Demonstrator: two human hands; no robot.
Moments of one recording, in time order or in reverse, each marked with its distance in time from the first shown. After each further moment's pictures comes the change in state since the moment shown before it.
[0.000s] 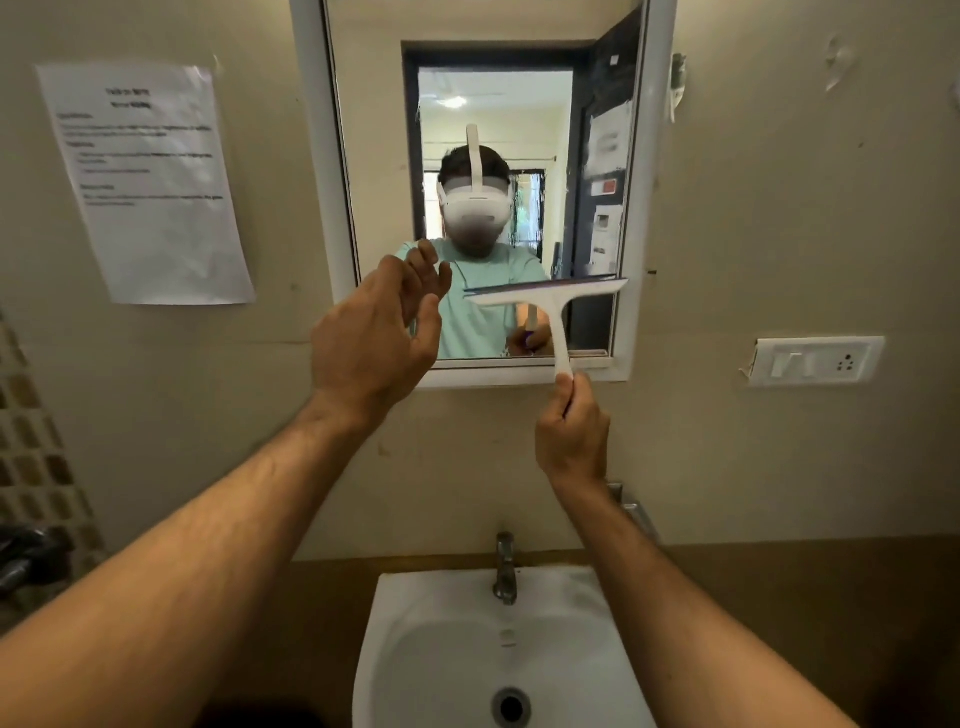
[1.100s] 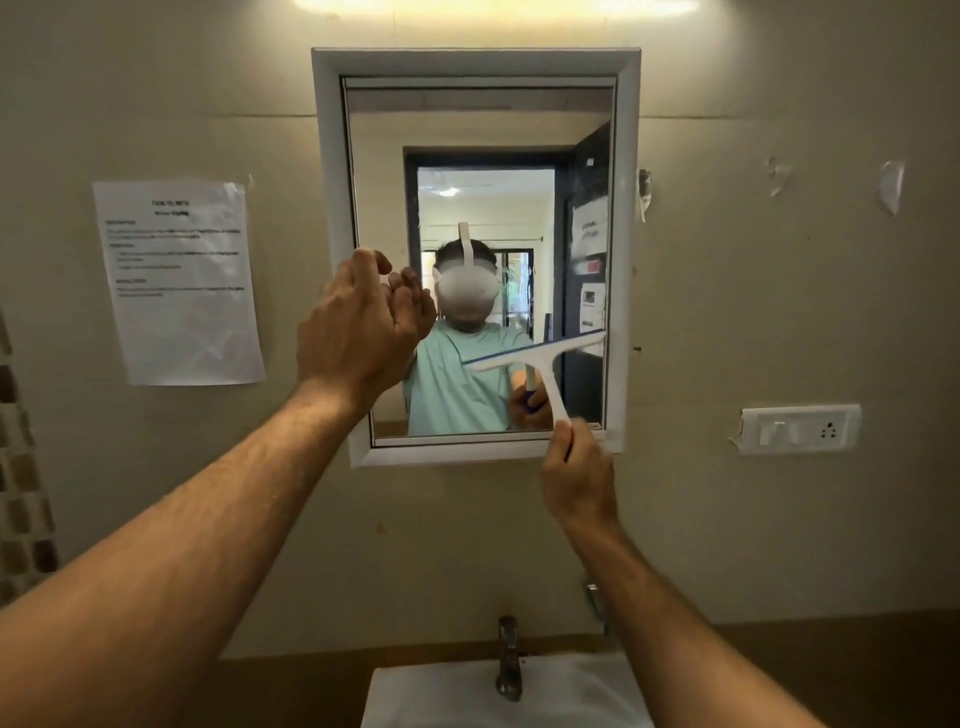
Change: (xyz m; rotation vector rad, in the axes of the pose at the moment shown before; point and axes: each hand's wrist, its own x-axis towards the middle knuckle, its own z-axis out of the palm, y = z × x) left_hand 0.081 -0.008 -0.019 0.013 0.152 0.025; right_hand 0.034 -0.020 -0.011 -0.103 -0.063 -0.037
